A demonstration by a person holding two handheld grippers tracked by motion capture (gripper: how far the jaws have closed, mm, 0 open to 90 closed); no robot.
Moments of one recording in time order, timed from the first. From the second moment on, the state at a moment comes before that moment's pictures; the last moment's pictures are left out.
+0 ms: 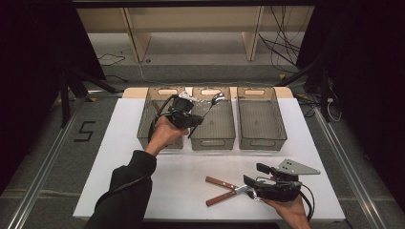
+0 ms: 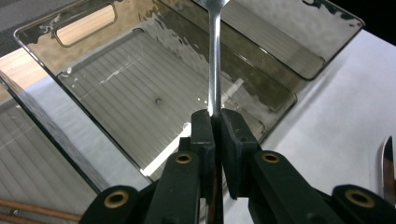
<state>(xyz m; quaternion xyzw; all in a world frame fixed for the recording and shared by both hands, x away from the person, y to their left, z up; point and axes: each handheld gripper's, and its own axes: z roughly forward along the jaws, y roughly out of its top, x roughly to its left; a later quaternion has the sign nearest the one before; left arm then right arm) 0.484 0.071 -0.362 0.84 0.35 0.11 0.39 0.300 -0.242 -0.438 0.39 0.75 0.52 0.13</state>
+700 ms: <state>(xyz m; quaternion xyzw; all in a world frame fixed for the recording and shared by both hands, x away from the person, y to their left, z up) 0.513 0.051 -0.376 0.83 0.39 0.12 0.39 0.299 -0.242 -0.438 0.39 0.75 0.52 0.12</state>
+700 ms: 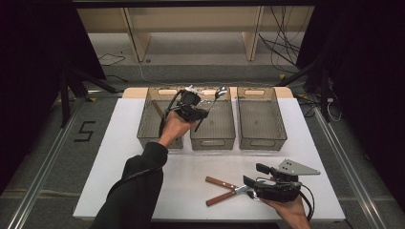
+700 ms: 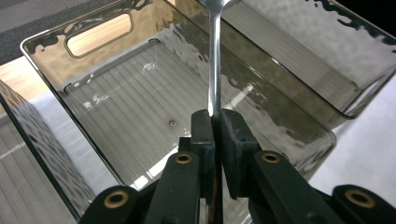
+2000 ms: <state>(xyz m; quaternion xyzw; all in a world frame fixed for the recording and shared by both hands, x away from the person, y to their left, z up) 0.497 0.064 -0.360 0.82 0.40 0.09 0.41 0.300 -0.241 -0.438 0.39 0.75 0.52 0.12</state>
